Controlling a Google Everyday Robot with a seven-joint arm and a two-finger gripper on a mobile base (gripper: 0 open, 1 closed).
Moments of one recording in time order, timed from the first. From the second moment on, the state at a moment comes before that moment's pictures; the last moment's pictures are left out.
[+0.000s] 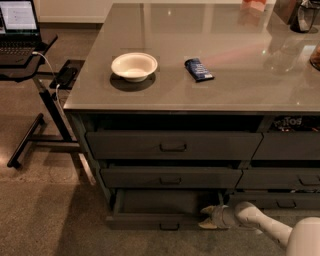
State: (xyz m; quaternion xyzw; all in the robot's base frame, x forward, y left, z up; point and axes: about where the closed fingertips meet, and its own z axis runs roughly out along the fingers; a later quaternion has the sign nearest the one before) arm 0.549 -0.235 0.179 -0.55 0.76 0.11 0.32
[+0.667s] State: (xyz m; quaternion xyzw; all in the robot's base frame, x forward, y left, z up) arm 0.539 -0.239 0.164 -0.55 0.76 0.12 0.32
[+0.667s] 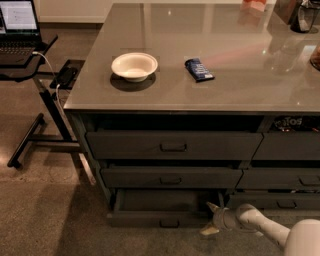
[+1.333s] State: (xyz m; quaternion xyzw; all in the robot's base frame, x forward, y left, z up) arm 0.518 -0.250 0.164 -0.55 0.76 0.14 0.32
